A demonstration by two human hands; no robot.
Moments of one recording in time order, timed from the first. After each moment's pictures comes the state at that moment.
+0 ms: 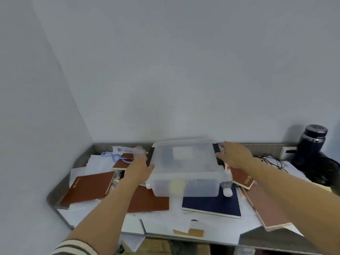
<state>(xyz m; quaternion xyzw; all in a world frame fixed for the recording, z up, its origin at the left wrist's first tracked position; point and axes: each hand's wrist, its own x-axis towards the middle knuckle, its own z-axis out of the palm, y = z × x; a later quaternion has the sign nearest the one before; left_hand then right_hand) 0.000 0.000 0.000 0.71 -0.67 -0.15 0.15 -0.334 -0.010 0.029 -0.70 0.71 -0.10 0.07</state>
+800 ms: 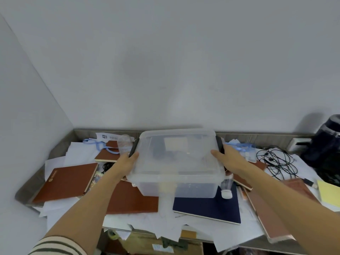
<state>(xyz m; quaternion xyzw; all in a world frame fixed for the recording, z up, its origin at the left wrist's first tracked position) 0.000 -0.080 -0.054 0.74 -0.50 -0.37 0.24 -0.348 -0.073 -0.051 -0.57 0.69 -0.24 0.38</state>
